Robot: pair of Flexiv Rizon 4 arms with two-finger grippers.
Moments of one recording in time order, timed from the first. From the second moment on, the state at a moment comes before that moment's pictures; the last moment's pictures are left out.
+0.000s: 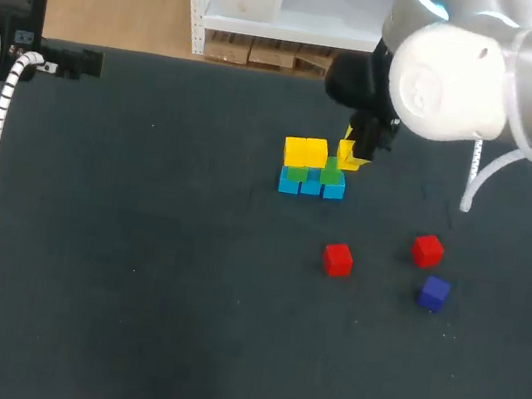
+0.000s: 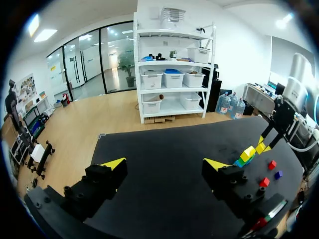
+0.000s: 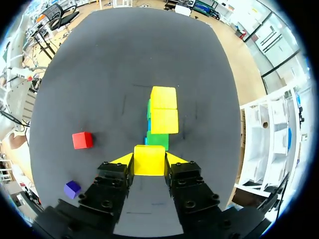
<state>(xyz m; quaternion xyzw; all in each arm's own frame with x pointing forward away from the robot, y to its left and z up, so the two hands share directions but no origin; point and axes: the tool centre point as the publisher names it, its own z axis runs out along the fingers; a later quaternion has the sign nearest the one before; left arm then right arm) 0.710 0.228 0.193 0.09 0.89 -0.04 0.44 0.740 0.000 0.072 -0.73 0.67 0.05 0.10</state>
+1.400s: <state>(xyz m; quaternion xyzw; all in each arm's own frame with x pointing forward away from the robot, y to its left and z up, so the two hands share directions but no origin) 0.710 0.228 0.193 0.09 0.89 -0.04 0.44 0.766 0.008 0.053 -0.71 0.70 0.07 0.06</state>
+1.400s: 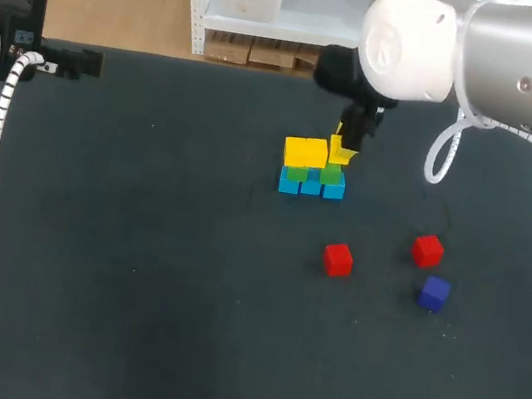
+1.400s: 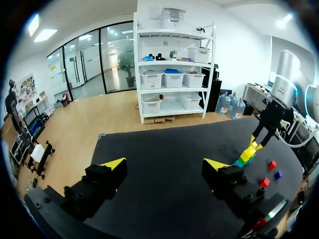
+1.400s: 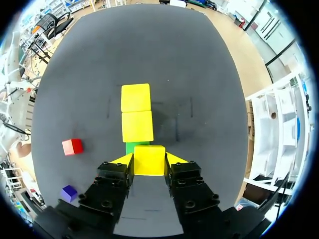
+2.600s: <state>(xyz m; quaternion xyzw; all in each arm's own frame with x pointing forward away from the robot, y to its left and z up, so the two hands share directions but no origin) 0.710 0.228 0.193 0.09 0.89 -0.04 0.44 0.756 0.011 0.053 -0.71 0.70 0.08 0.07</state>
